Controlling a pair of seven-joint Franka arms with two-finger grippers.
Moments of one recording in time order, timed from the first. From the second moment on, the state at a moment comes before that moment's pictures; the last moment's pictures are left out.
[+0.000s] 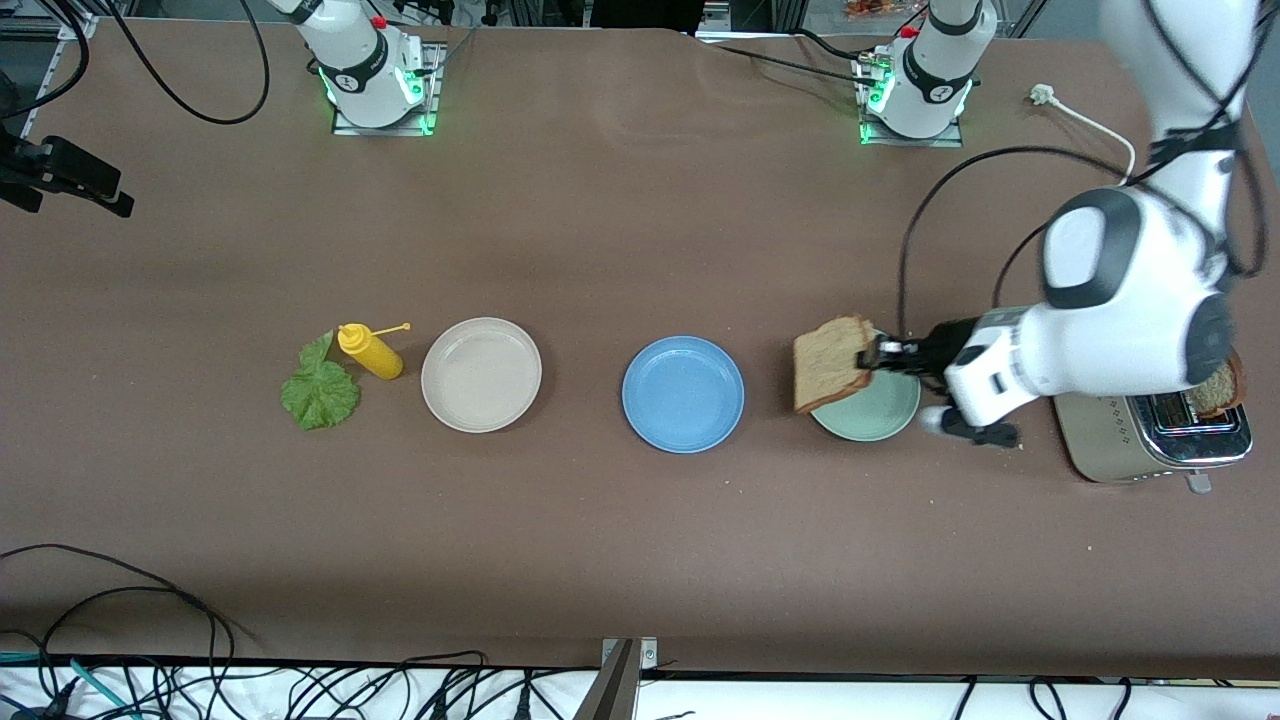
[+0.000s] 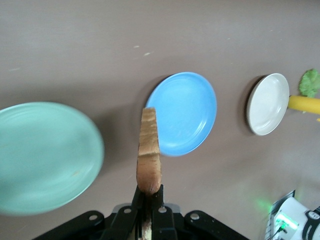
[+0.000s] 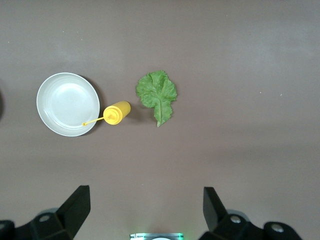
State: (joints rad) left arm -0.03 0.47 -0.18 -1.48 -0.47 1.78 0.04; right arm -0.01 0.01 -0.03 -1.49 0.01 1.44 0.01
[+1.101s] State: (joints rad) left arm -0.25 0.71 -0.18 -1.48 -0.70 2.08 0.03; right arm -0.01 0.01 -0.03 -1.49 0.01 1.44 0.01
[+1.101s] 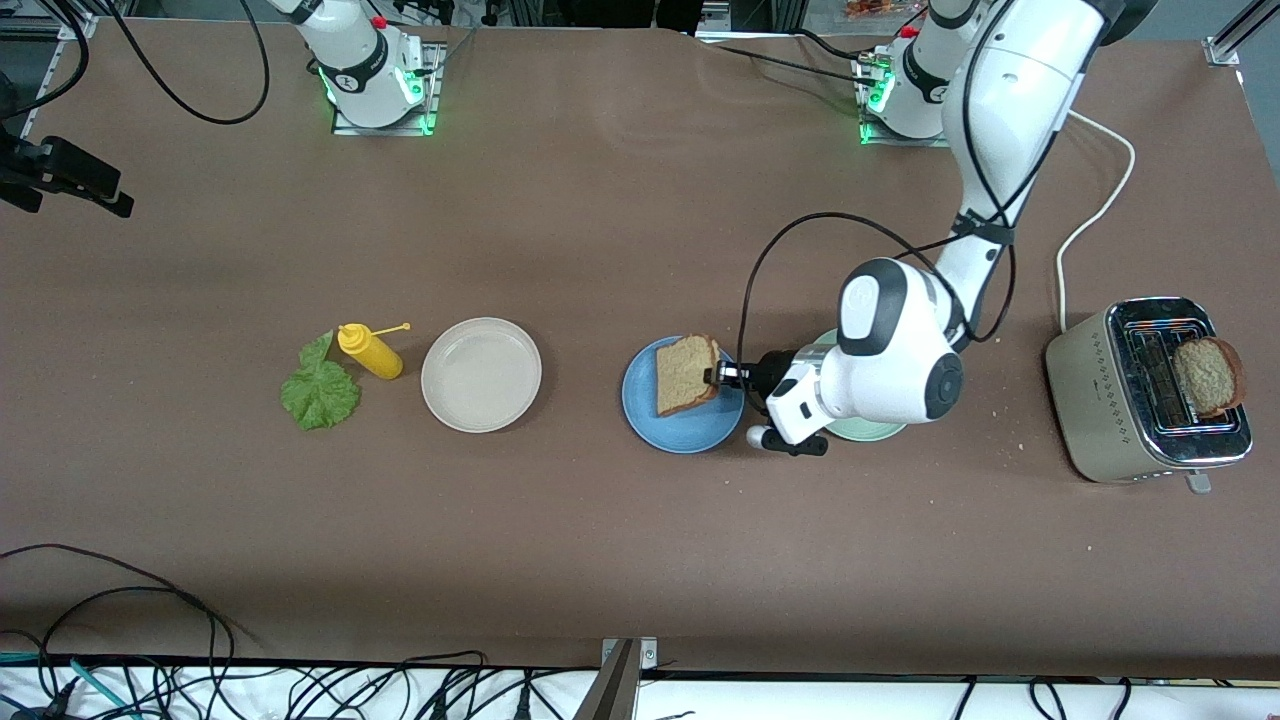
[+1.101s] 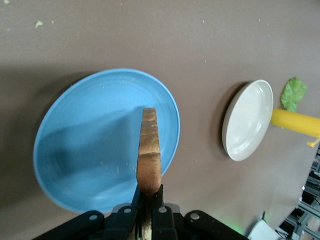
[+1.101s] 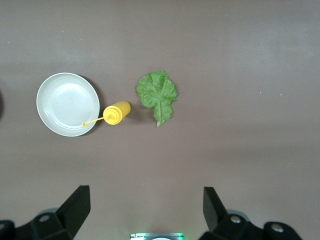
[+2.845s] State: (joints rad) left arm -0.21 0.78 -0.03 -1.45 -0.72 2.17 0.03; right arm -0.01 0.01 -0.04 -1.49 0.01 1.44 0.01
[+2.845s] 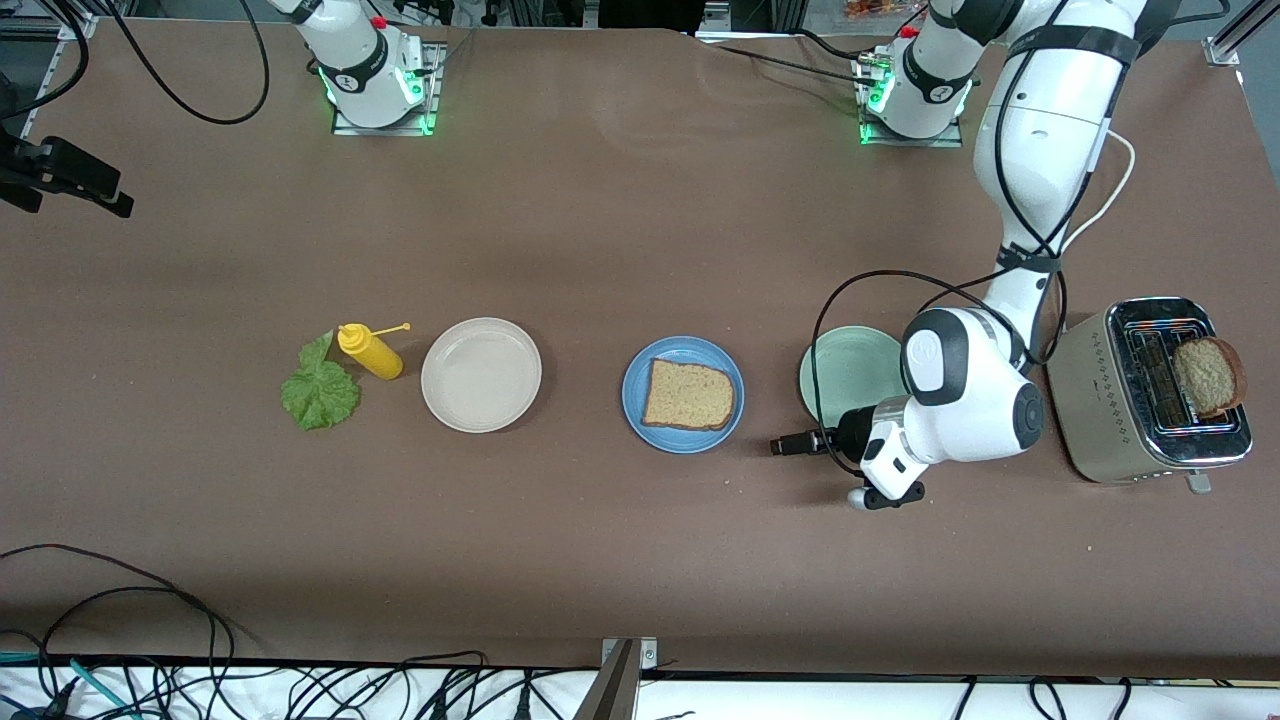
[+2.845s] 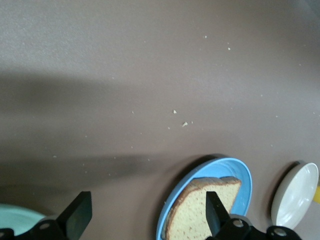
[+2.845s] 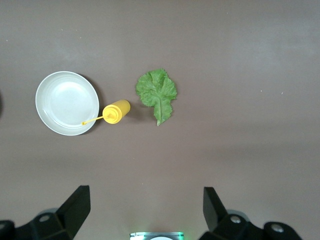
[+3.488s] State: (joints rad) left arm 0.03 0.66 -0.10 -1.42 -0.52 1.84 0.03; right arm -0.01 0.25 -0.04 -1.50 0.01 1.56 0.00
